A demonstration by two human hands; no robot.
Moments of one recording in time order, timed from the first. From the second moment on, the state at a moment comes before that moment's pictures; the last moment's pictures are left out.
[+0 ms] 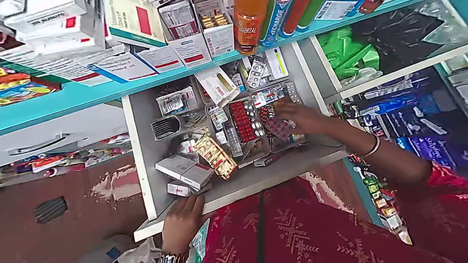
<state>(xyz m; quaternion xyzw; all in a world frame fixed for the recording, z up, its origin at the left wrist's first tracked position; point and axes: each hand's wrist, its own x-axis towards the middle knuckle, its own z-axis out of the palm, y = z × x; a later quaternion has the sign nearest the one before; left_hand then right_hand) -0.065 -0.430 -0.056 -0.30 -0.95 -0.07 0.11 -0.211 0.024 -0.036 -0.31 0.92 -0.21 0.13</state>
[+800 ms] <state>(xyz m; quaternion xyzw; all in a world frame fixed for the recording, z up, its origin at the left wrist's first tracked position) -0.190 -0.278 -0.015 -0.45 -0.88 -0.12 -0.06 -0.169 0.025 0.003 -0.14 0.89 -0.07 0.43</state>
